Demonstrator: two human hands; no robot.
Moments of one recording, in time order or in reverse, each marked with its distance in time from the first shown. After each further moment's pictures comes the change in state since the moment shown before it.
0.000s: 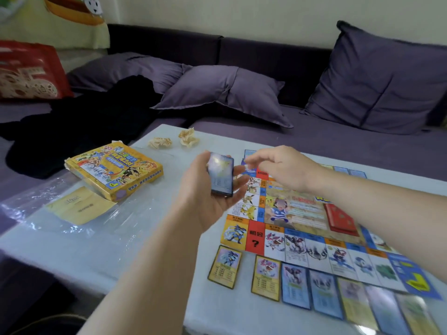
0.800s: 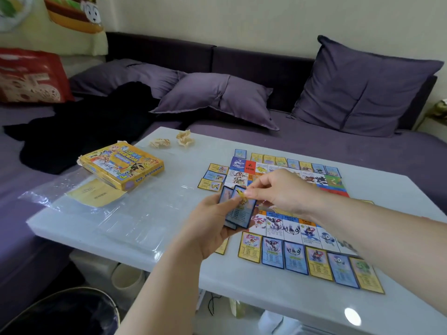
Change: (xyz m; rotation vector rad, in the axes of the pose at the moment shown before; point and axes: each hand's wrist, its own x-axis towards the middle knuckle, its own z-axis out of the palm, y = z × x) left_hand -0.075 -0.049 -0.007 0.261 -0.105 -0.015; right_hand -0.092 -0.033 0.009 0.248 -0.042 0.263
